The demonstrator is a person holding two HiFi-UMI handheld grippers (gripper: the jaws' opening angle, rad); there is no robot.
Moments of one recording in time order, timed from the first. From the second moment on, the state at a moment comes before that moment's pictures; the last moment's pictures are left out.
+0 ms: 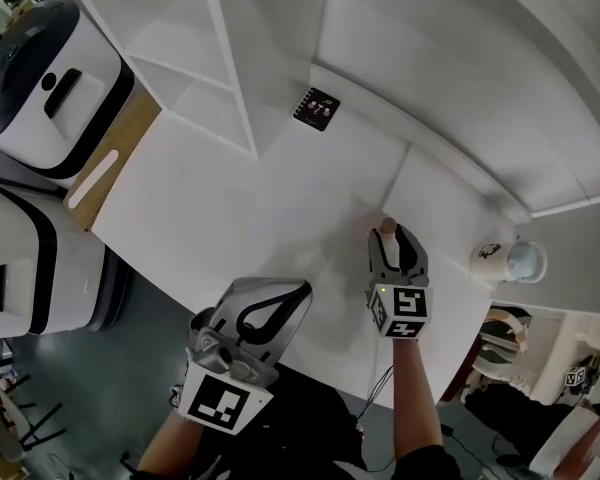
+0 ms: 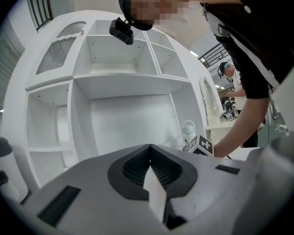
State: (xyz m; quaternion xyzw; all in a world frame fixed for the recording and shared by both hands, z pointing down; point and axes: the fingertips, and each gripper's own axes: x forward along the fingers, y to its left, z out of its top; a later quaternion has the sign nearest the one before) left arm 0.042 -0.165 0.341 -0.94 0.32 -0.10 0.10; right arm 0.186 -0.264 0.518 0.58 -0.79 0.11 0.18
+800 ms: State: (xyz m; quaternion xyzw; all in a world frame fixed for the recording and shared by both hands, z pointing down) left arm 0.039 -0.162 0.349 -0.94 0.32 -0.11 0.10; right arm 0.184 -0.278 0.521 0.59 -0.78 0.11 0.17
